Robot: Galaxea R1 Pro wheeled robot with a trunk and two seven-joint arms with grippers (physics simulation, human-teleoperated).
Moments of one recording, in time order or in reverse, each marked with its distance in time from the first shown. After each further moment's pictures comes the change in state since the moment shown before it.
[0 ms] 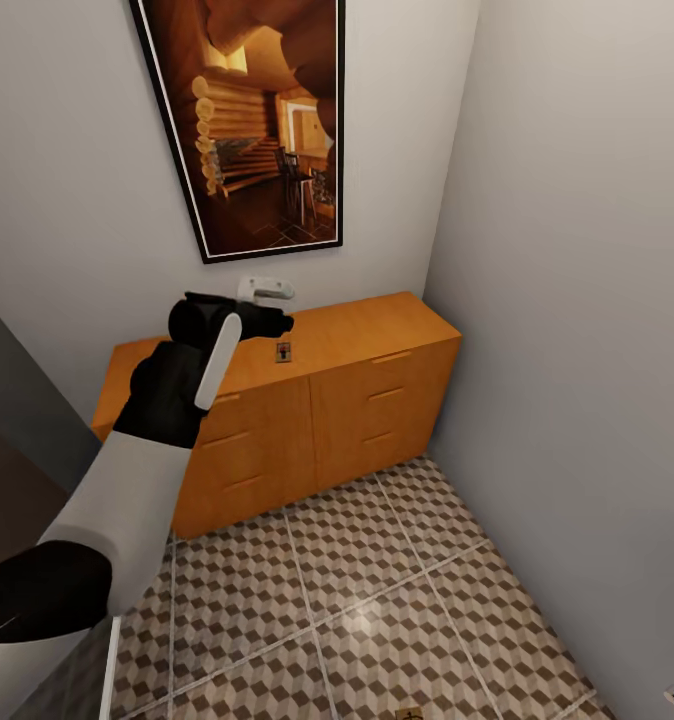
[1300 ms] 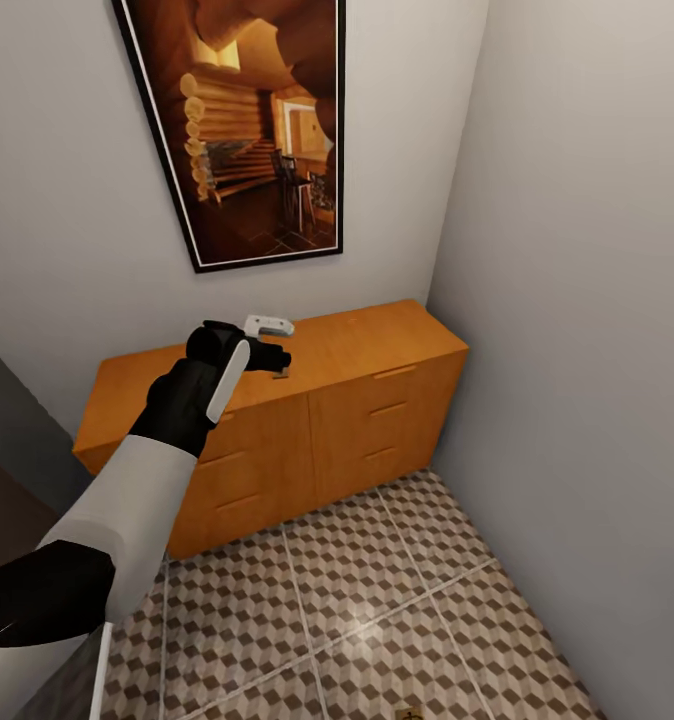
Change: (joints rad) left arm 0.016 0.005 0.000 0.198 -0.001 -0.009 -0.001; right arm 0.000 0.000 0.000 0.000 0.000 -0.001 0.001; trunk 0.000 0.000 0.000
